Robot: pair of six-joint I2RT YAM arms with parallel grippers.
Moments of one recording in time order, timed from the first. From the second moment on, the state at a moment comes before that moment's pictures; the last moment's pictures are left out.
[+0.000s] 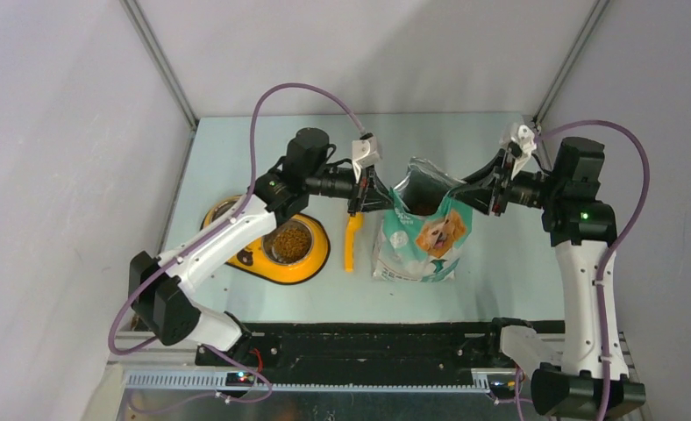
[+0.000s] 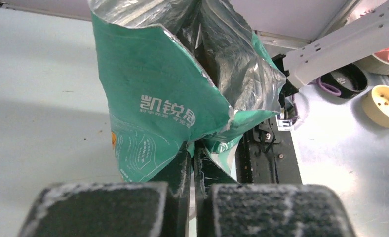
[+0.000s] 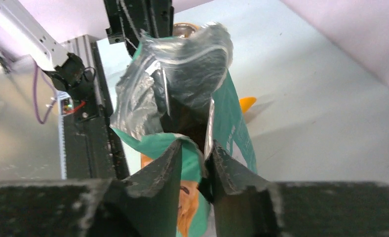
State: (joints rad) left arm -0.70 1.43 1.32 -0.16 0.87 0.05; right arm -0.10 1.01 1.27 -0.69 -1.26 -0.32
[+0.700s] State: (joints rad) left arm -0.72 1.13 0.93 0.11 0.43 -0.45; right arm -0.02 0.98 1.31 -0.90 -1.11 -0.67
